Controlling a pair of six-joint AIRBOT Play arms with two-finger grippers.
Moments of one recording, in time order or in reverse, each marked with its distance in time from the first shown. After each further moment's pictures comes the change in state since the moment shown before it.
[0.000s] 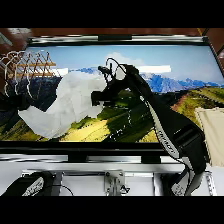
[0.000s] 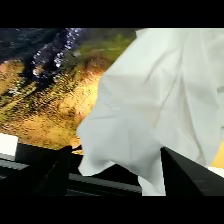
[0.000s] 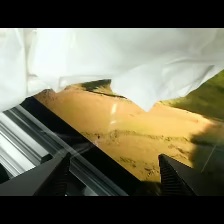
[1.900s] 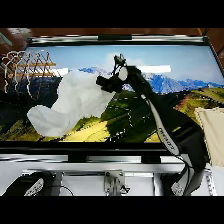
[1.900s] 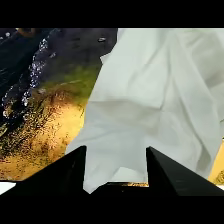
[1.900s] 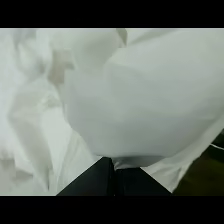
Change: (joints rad) left arm -0.104 0.076 -0.014 -0.012 0.100 0.040; right arm -0.050 -0.004 0.002 -0.187 -0.322 0.327
